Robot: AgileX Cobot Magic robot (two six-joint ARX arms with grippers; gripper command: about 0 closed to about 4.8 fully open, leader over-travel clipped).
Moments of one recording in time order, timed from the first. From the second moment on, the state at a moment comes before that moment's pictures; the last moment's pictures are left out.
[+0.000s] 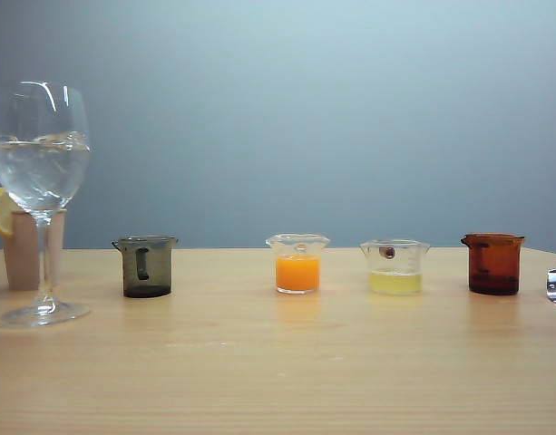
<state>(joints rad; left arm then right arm) -0.06 0.00 0.01 -0.02 -0.08 -0.04 0.08 0.00 0.00 0.06 0.07 0.03</state>
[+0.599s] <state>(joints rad) -0.06 0.00 0.07 -0.02 -0.08 -0.10 0.08 0.00 0.08 0.03 0.07 0.03</state>
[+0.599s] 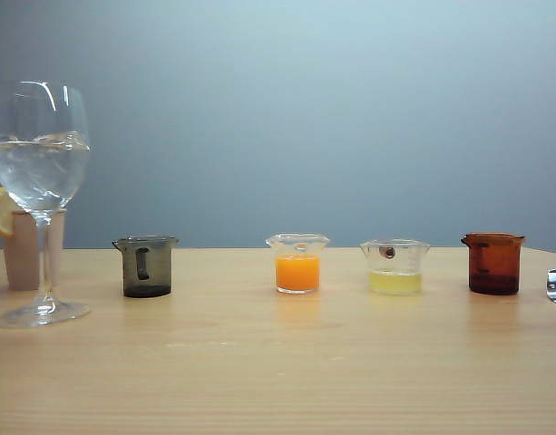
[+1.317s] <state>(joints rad) -0.06 0.33 0.66 -0.33 0.12 -0.16 0.16 0.46 0.56 0.04 0.07 0.03</state>
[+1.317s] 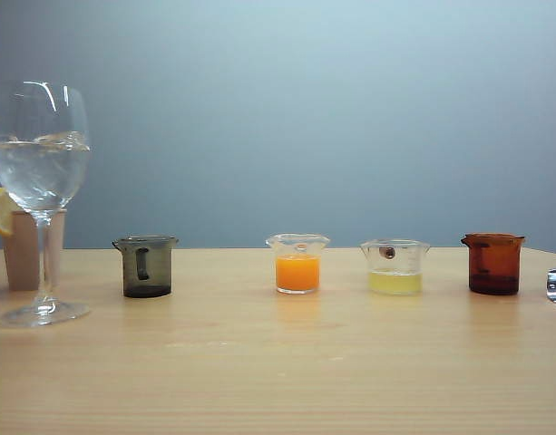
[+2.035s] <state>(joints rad) -0.07 0.37 0.74 -0.48 0.16 -0.15 0.88 1.02 0.56 0.44 0.53 0.03</state>
